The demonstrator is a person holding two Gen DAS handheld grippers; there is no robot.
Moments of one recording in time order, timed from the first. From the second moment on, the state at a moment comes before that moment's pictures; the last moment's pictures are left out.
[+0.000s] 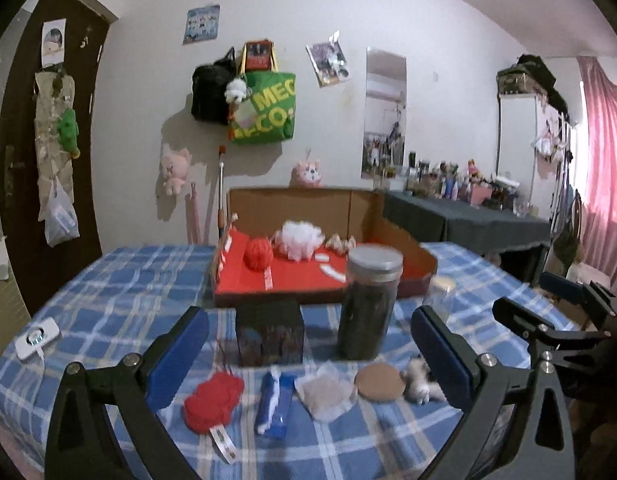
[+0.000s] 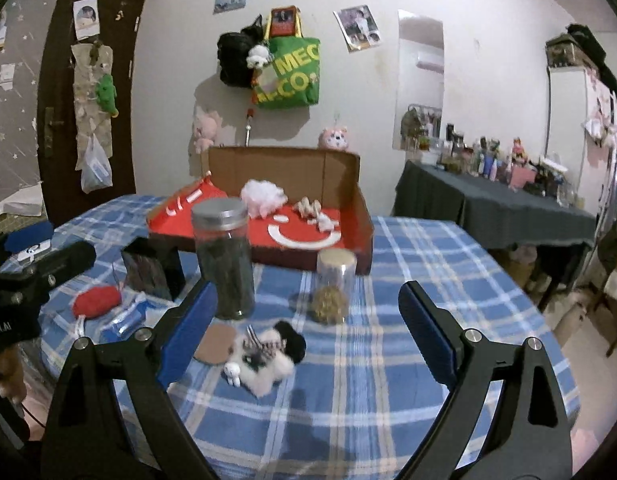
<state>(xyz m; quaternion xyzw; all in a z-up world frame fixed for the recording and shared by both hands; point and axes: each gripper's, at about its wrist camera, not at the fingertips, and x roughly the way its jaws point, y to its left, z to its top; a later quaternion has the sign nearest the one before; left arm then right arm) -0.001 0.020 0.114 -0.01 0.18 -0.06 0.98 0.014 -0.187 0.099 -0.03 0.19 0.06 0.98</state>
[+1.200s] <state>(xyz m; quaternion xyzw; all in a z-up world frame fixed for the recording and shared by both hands) 0.051 0.080 0.036 -0.01 0.29 0.02 0.96 0.051 -0.162 0.018 -0.02 0.28 0.08 0.96</state>
